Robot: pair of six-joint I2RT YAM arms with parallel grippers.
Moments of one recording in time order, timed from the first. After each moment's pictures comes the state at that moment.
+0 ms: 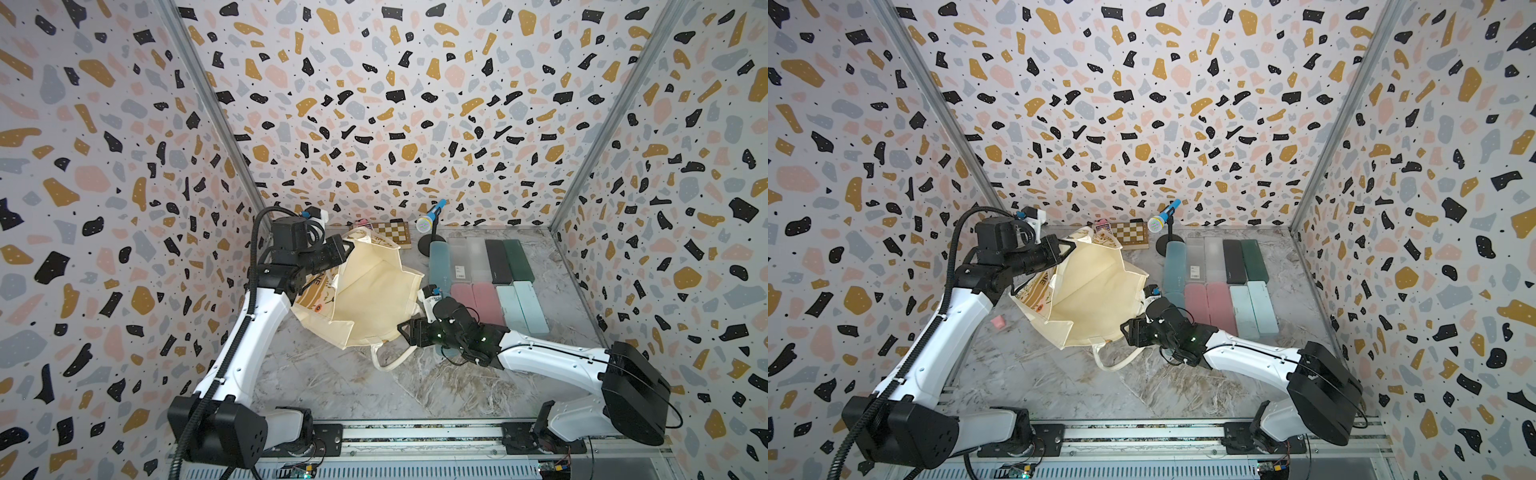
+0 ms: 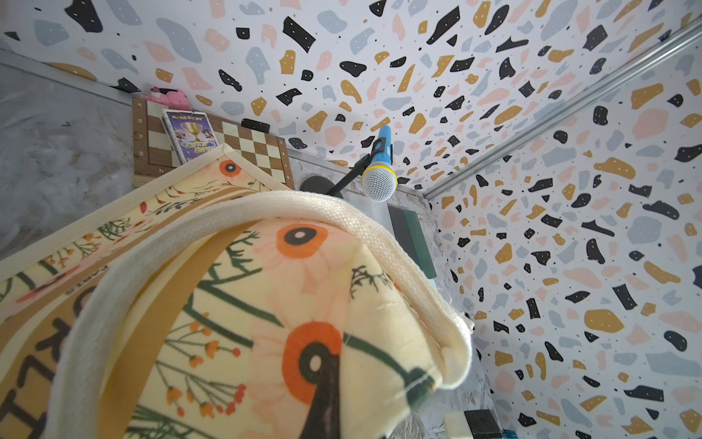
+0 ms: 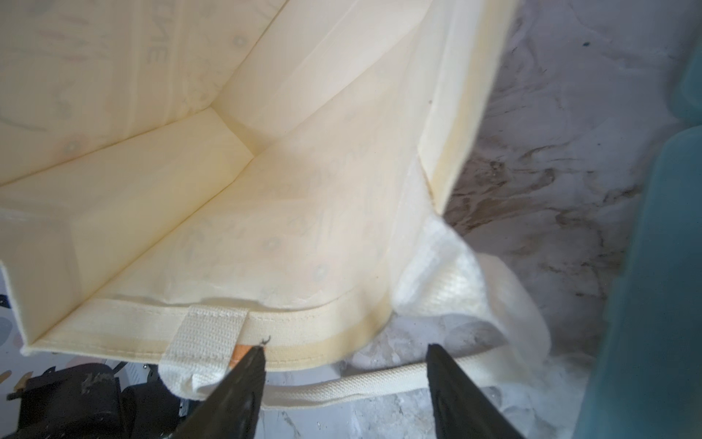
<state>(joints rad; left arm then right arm) -0.13 1.29 1.29 -0.48 0.47 -0.55 0.95 1.41 0.82 0.02 -0.03 0.70</state>
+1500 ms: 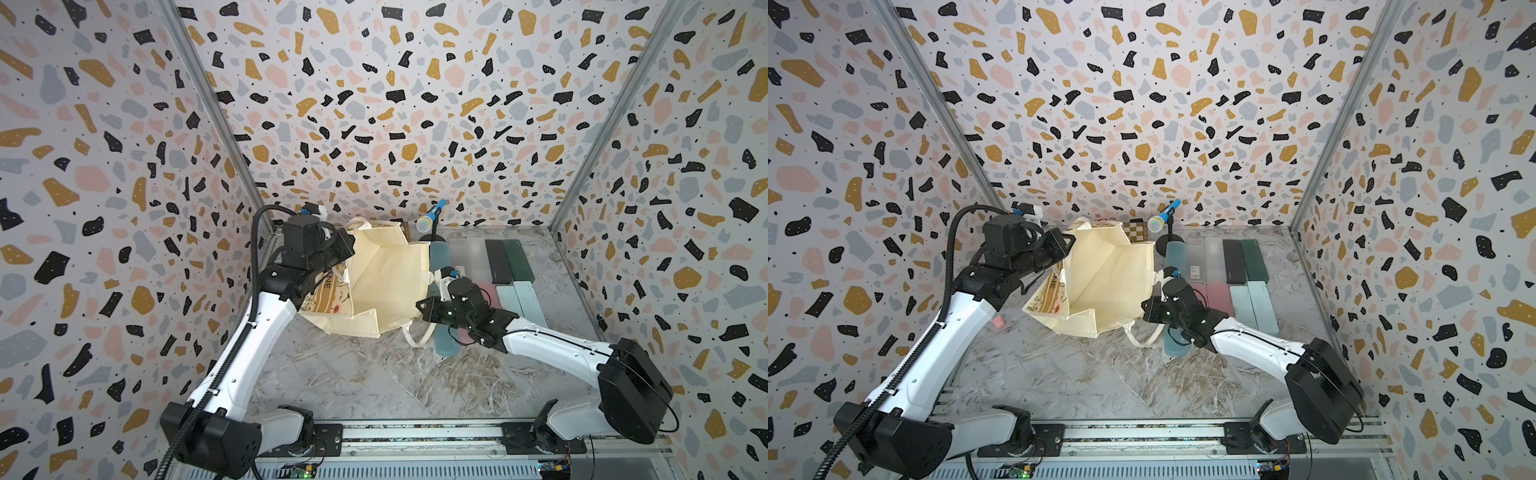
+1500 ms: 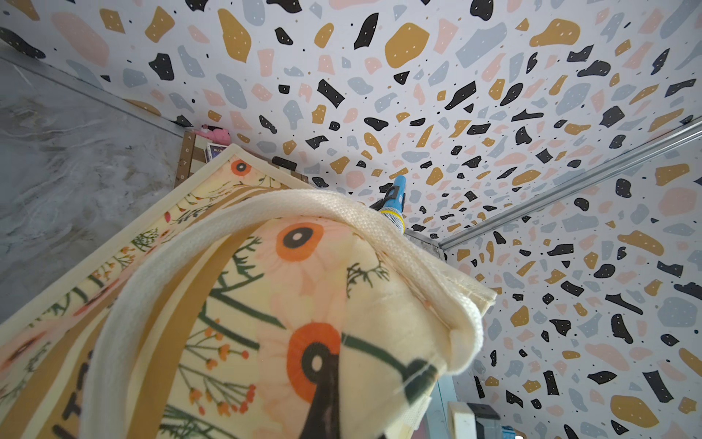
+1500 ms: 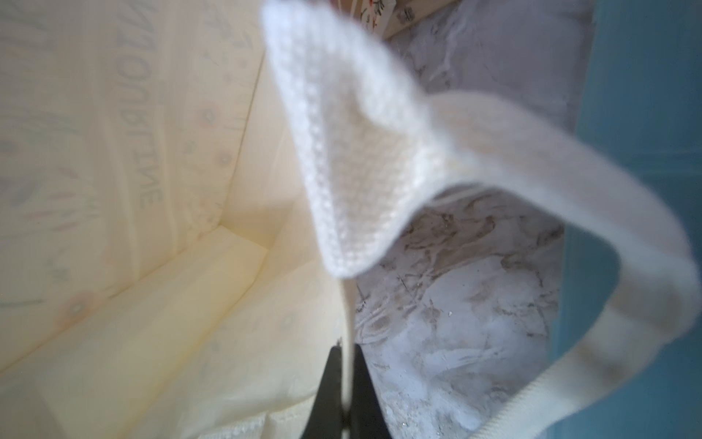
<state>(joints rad) -0.24 1.25 1.36 -0.51 0.20 -0.65 0.78 1.39 0.89 0.01 -0.11 0.78</state>
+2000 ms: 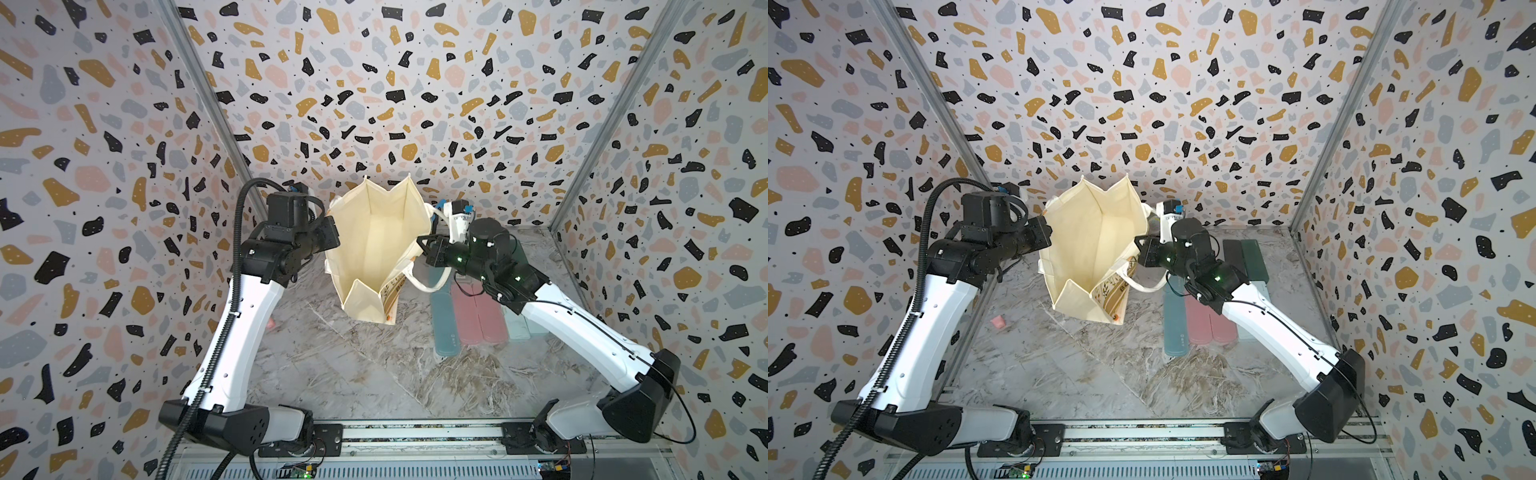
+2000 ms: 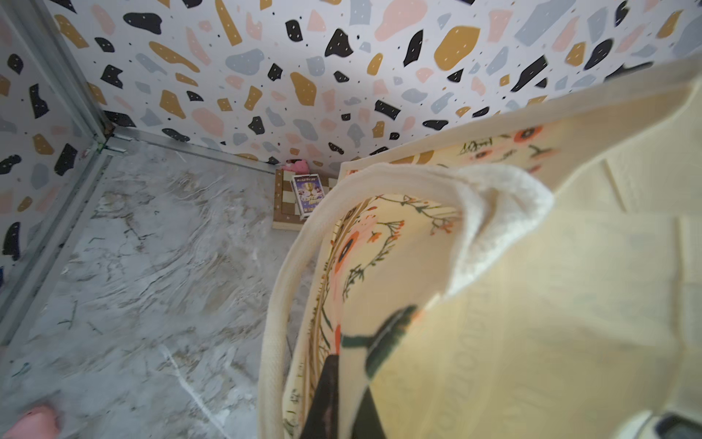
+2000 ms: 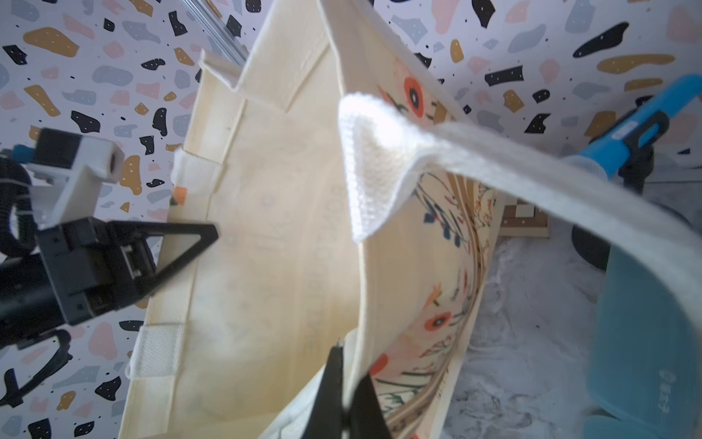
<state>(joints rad) -0.21 1.38 1.73 -0.95 0.02 -0.38 0.71 1.49 1.53 -0.27 -0.12 0.58</state>
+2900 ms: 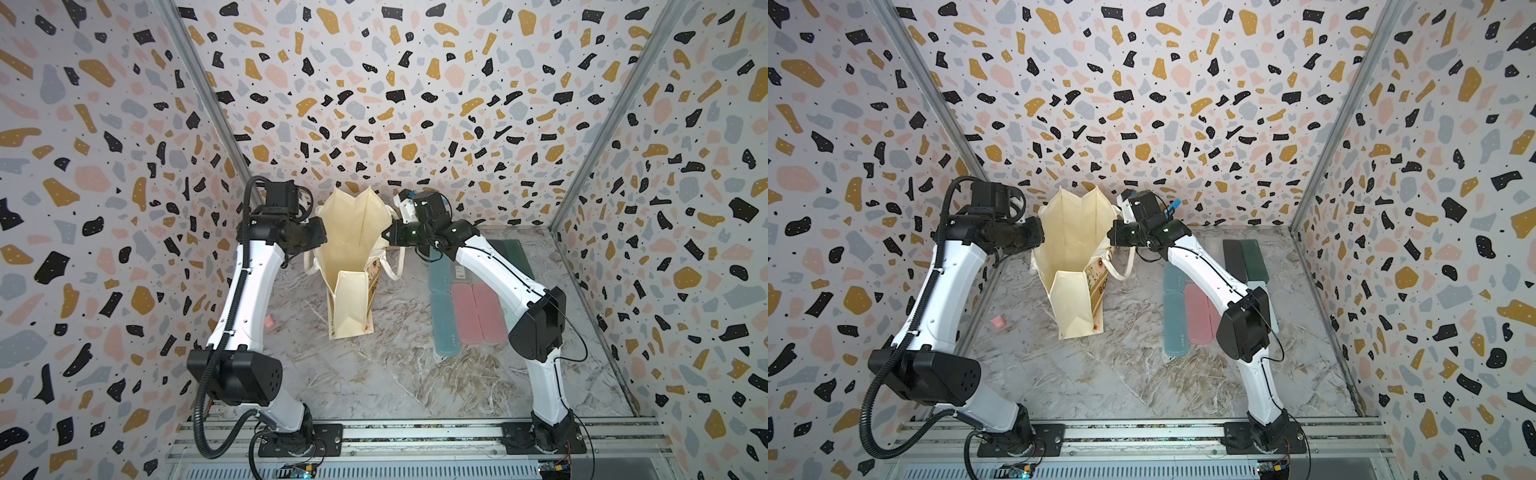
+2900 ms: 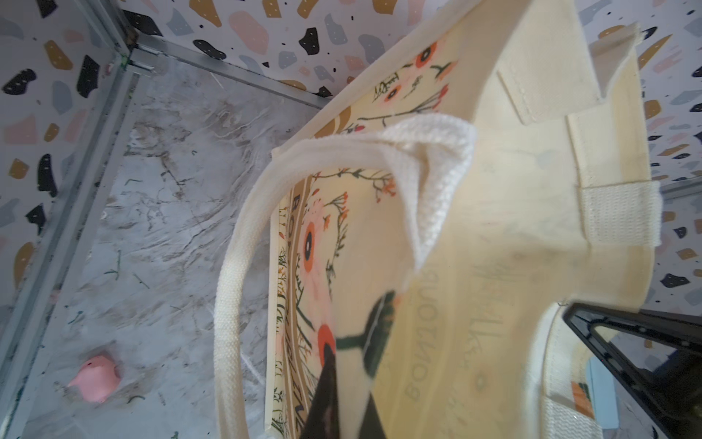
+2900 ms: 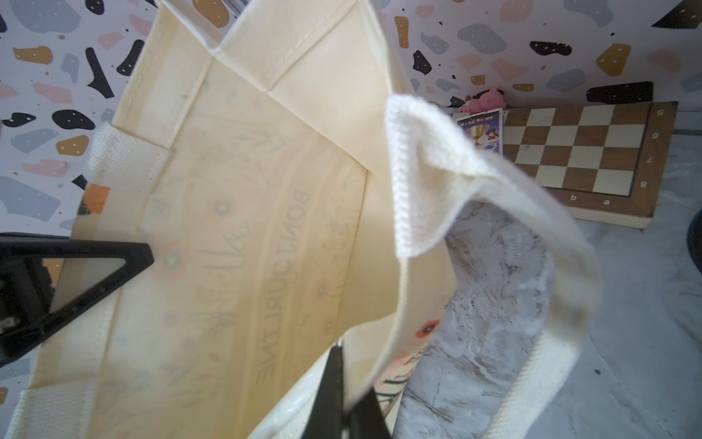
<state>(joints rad) -0.04 1.61 1.85 -1.06 0.19 -0.32 0.67 2.10 2.16 -0.58 -0.32 0.51</state>
